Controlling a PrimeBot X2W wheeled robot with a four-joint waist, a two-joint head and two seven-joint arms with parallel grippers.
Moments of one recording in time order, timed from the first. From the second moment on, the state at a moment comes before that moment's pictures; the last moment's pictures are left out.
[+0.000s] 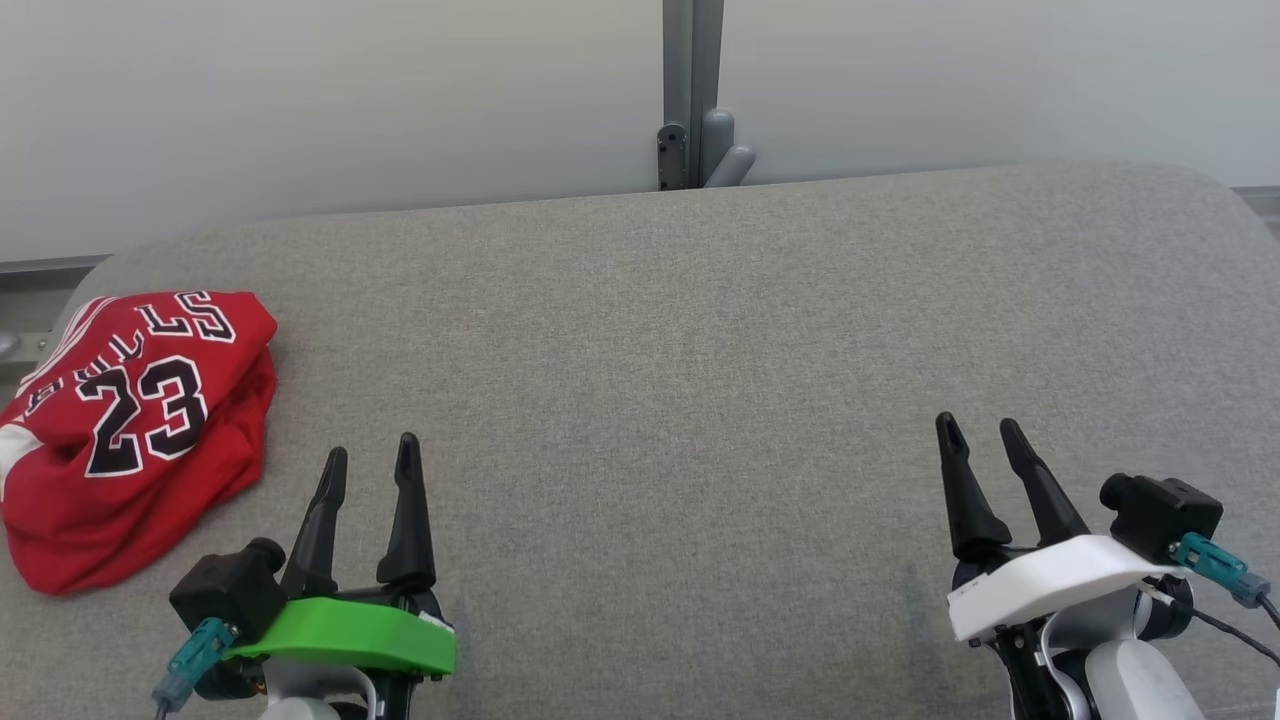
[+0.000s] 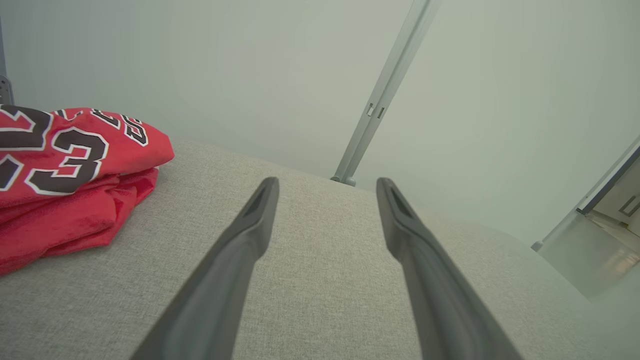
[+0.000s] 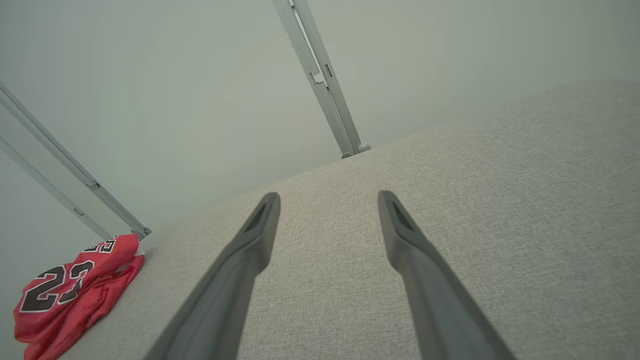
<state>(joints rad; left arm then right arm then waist) -0.05 0.05 -0.14 0.14 -0.52 -0.06 -0.21 -0.05 -0.04 0.04 0.11 0.48 0.13 -0.09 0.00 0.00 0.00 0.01</state>
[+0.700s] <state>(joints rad) -0.04 0.05 -0.14 0.13 -0.32 -0.05 -0.23 -0.03 -0.05 0.11 0.05 0.29 0.13 -0.16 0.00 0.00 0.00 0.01</state>
